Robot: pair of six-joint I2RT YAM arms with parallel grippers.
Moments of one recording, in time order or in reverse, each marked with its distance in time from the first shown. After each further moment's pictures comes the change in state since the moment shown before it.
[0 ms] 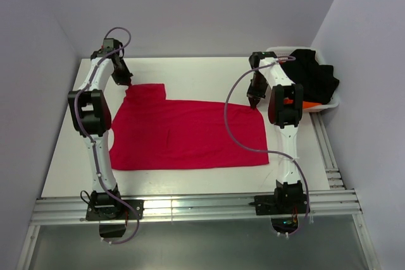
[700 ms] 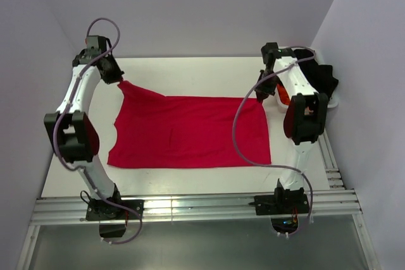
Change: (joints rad) left arm 0.015 -0.414 -0.310 0.077 0.003 -0.003; right arm -0.014 -0.417 -0.329 0.155 -0.026 0.005
